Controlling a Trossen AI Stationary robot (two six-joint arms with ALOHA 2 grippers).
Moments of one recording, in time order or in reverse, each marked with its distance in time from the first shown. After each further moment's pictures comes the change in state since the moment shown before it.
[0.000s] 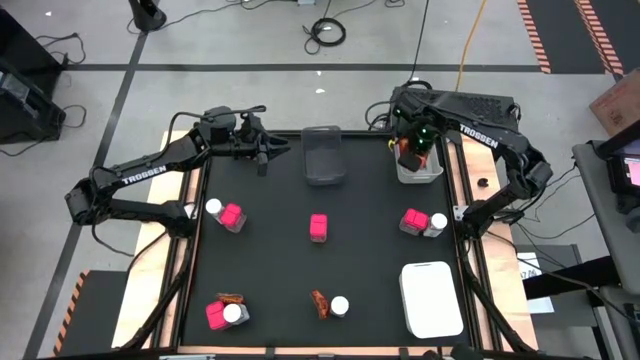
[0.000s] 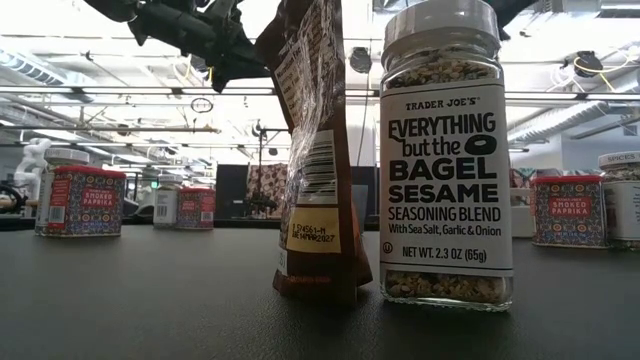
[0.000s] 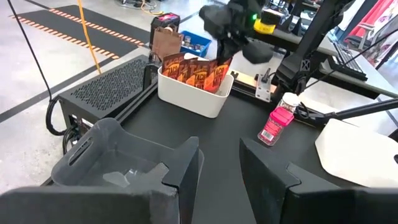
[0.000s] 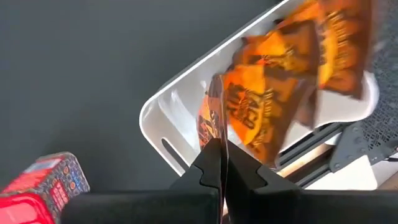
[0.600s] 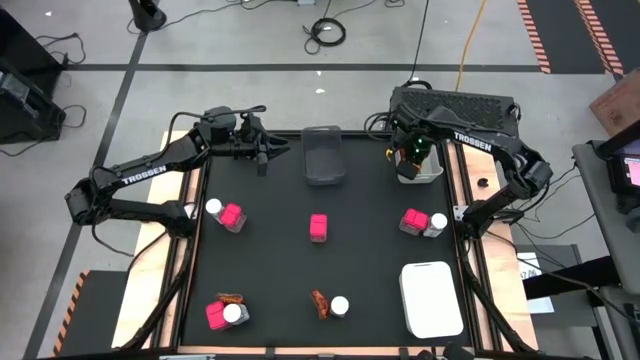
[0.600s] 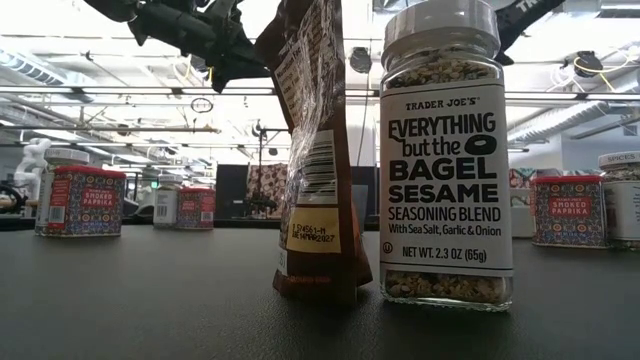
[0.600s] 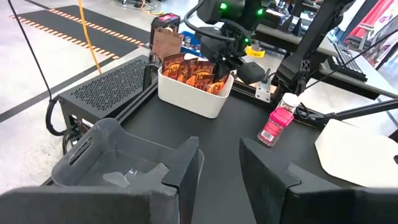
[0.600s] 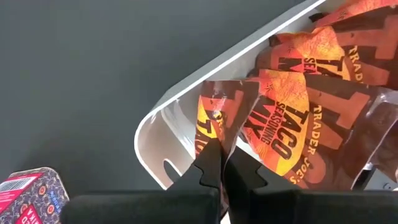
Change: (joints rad) left arm 0.000 0.000 0.000 0.001 -0.001 -0.002; right arm 0.000 0.000 -0.176 0.192 -0.021 -0.033
